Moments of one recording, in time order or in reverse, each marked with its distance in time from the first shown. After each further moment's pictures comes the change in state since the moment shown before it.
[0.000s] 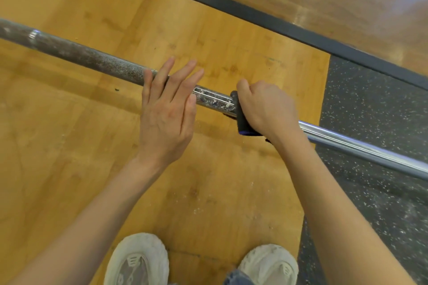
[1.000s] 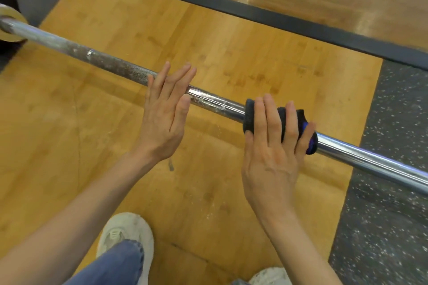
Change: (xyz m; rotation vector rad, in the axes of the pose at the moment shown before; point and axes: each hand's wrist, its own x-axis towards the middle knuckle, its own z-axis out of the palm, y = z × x) left_hand 0.003 -0.014 -0.025 0.047 -0.118 -0.119; right_hand -0.060 0.026 0.080 -0.002 0.688 -0.227
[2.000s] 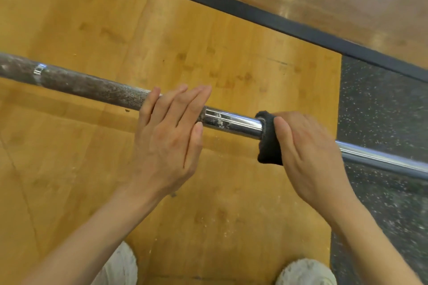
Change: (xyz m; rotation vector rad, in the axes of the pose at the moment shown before) left_hand 0.011 -0.037 -0.010 0.059 -0.032 0.246; right_hand 0.058 -0.022 -0.037 0.051 -0.389 0.024
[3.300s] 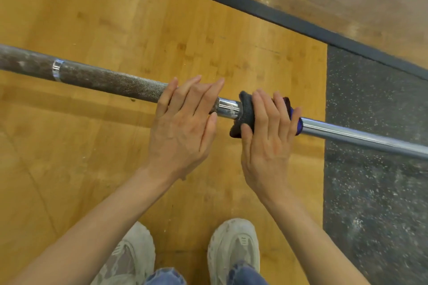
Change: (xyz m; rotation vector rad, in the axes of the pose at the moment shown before) left_hand -0.009 -0.006 -0.004 -0.012 -0.007 0.055; right_hand -0.025 -0.053 0.067 -0.051 0.315 0.059
